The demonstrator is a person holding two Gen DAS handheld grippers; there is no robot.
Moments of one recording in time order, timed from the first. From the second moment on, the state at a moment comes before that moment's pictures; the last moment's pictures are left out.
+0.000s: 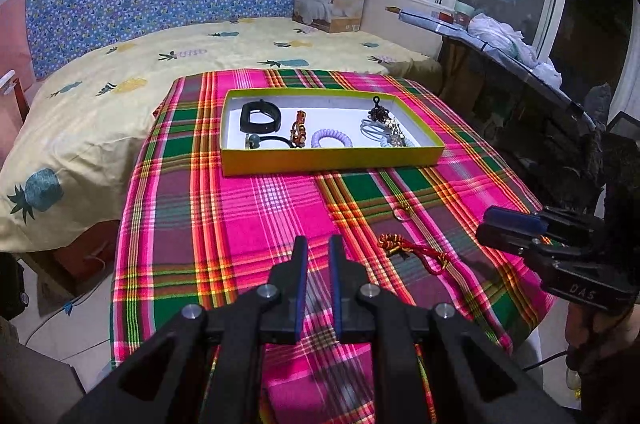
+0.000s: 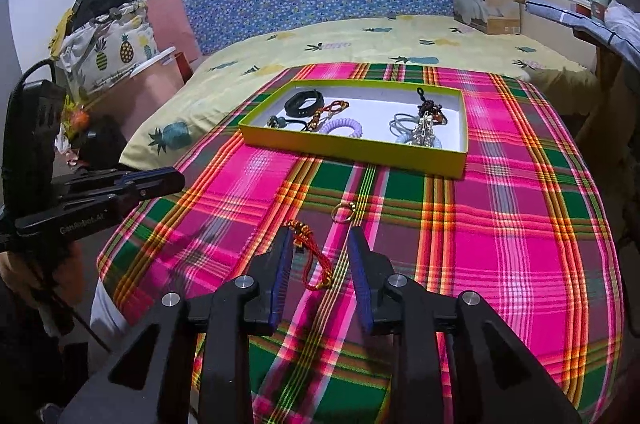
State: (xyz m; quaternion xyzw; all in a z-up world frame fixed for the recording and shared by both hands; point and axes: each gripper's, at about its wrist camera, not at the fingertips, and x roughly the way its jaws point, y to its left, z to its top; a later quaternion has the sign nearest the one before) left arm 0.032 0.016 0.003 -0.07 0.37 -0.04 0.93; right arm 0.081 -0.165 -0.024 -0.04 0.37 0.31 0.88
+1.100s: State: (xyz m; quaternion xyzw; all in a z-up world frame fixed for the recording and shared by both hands) left arm 0.045 0.027 -0.011 -0.08 0.38 -0.04 0.92; right arm 0.107 -0.110 -0.073 -0.14 0.41 0.33 0.84
